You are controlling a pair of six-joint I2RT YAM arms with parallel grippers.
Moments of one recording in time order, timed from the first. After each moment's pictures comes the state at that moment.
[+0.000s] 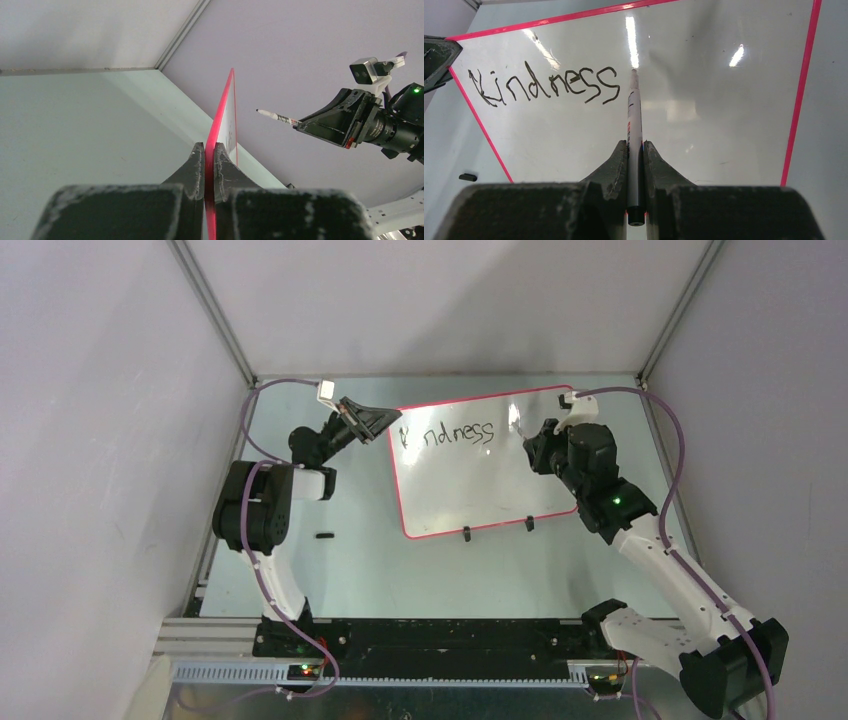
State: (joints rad) left arm -0.13 1.88 0.85 1.48 0.81 -1.04; right arm 0.44 1.02 0.94 -0.23 0.14 0.30
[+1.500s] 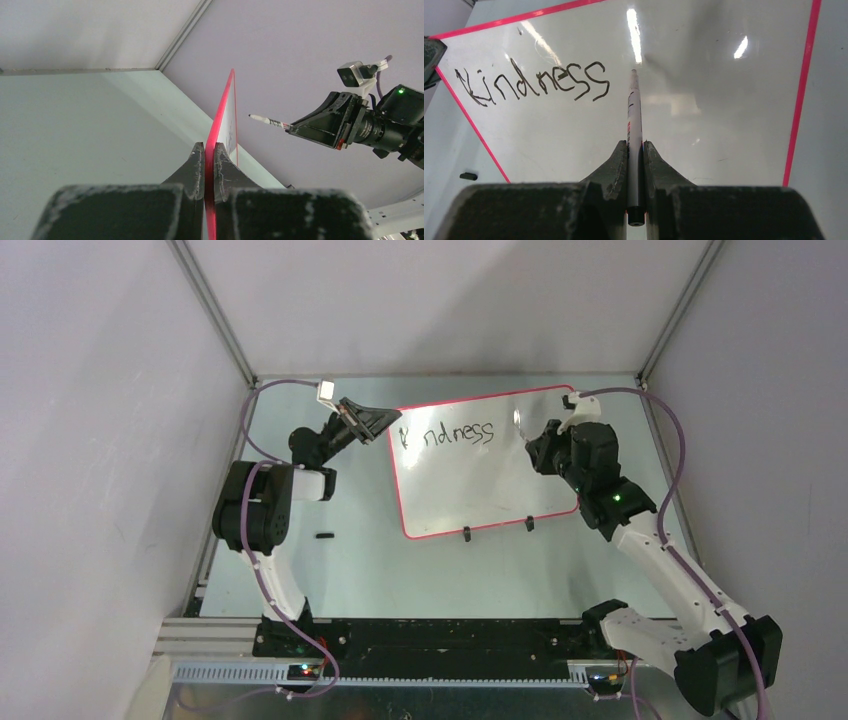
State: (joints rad) left arm -0.13 1.88 0.85 1.49 0.80 -1.04; right arm 0.39 1.03 0.92 -0.21 0.08 0.32
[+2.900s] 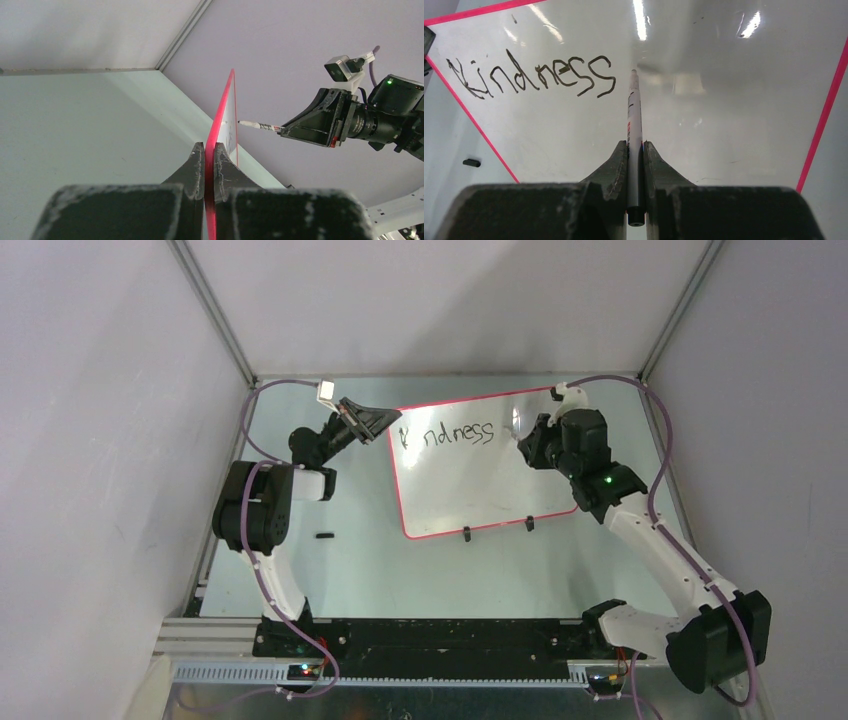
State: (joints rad) left arm -0.13 1.88 0.85 1.49 0.80 -1.04; right arm 0.38 1.14 1.01 -0.28 0.02 0.32
